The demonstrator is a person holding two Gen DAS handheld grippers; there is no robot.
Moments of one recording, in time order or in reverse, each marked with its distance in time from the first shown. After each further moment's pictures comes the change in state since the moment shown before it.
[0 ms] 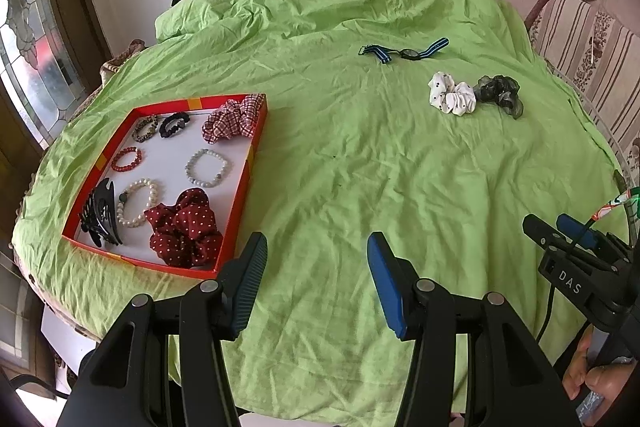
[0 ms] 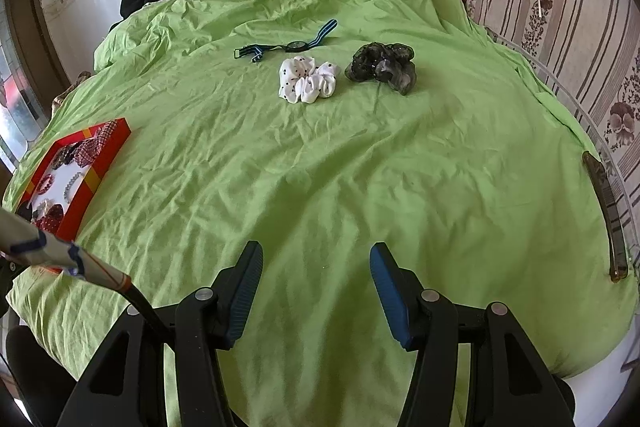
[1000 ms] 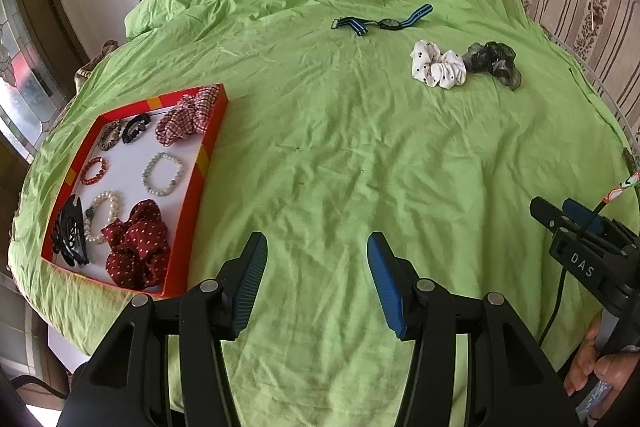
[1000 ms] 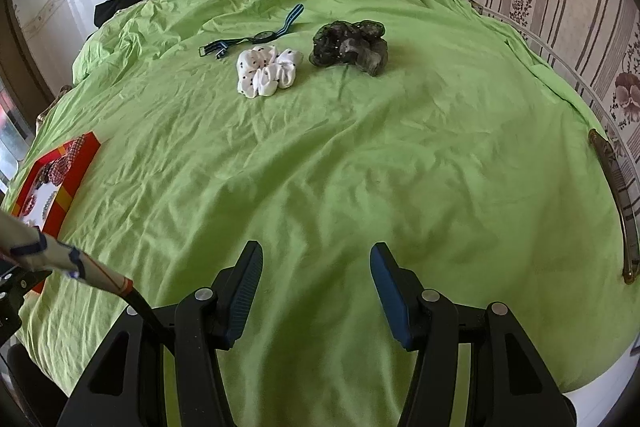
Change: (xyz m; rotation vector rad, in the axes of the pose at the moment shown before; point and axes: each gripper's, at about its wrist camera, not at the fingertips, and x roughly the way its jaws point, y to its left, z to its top) left arm 0.042 -0.042 0.015 0.079 0.088 -0.002; right arm 0.032 -0.041 0.009 0.071 0.037 -0.001
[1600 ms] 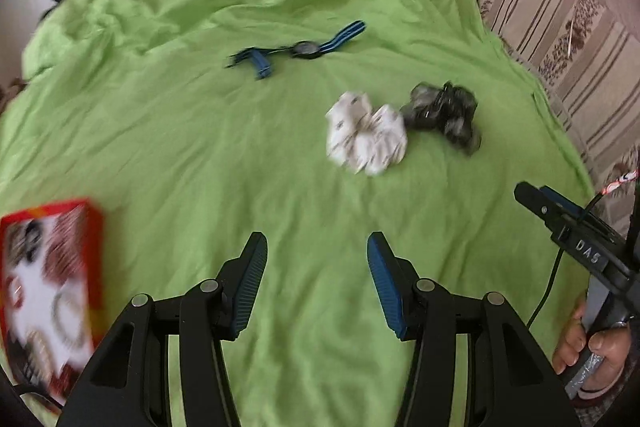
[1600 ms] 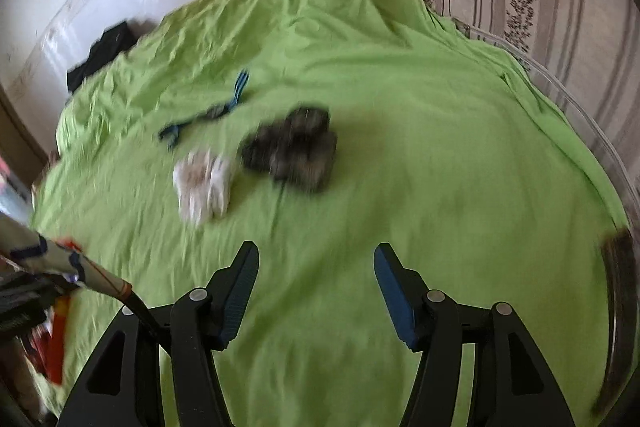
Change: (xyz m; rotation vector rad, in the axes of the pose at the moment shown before) left arm 0.079 -0.065 0.146 0.081 0.063 -0.279; right arm 0.039 -0.083 0.129 0.122 -0.064 0.068
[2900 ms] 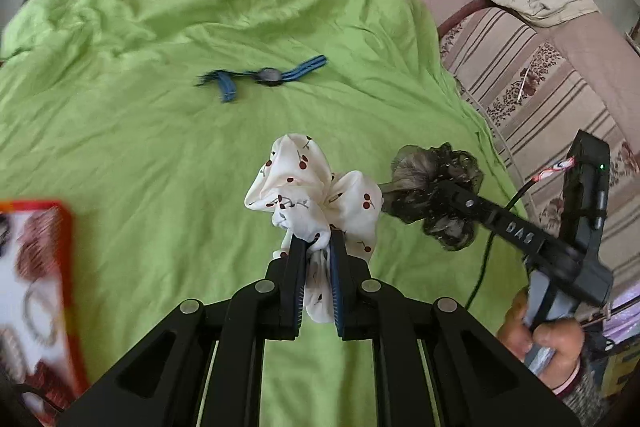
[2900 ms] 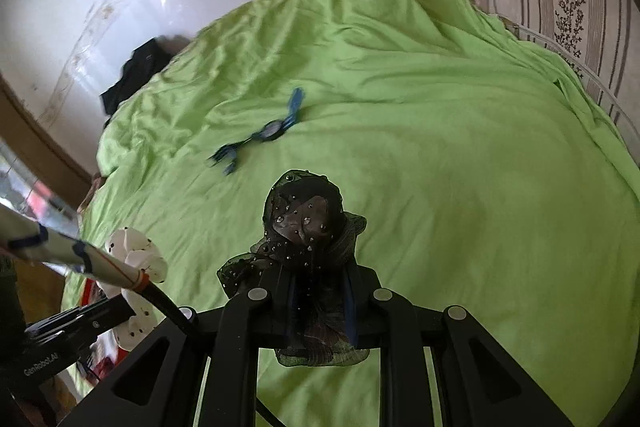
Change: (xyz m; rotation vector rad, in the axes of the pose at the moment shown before) left arm -0.055 0.015 -0.009 -0.083 -0.073 -0.183; right arm -0.011 0.040 0.021 0.047 0.046 0.186
